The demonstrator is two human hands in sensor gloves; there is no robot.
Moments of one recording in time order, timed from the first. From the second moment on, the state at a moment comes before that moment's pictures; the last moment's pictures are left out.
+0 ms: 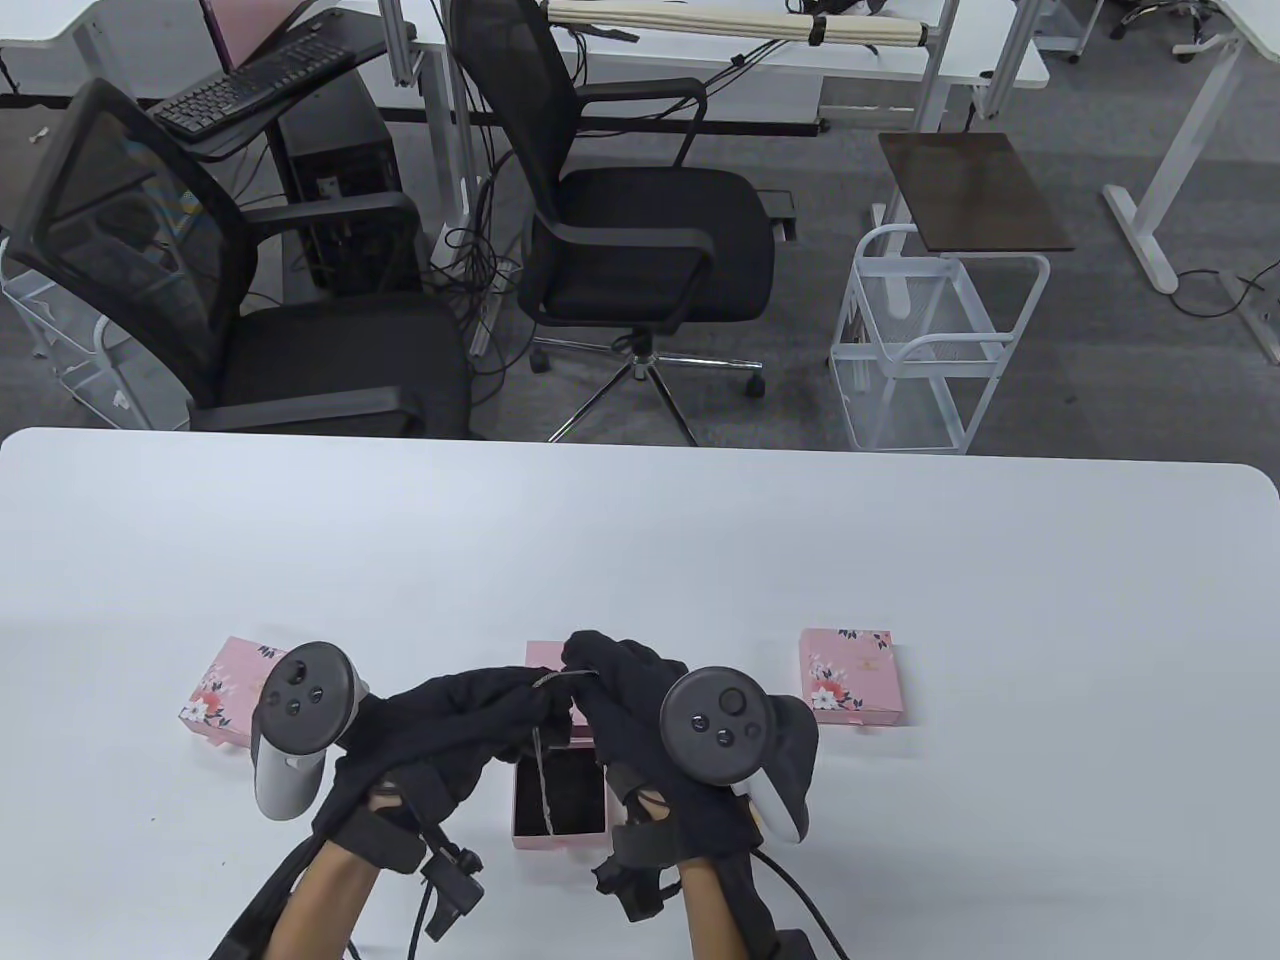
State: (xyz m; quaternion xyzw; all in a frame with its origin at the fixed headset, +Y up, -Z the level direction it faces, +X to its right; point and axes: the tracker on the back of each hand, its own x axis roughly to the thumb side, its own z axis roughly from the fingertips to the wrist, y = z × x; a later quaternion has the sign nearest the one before) left_hand -0.199 -0.609 -0.286 -0.03 -0.22 0.61 0.76; right_hand 0.033 -0.598 -0.285 0.14 -0.02 0.91 0.39
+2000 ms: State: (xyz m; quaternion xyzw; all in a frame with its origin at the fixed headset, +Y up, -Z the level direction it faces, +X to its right) left_hand -0.249 -0.607 -0.293 0.07 -0.10 0.66 0.74; right_hand -0.015 -0.595 -0.264 0.22 -0.09 0.90 0.38
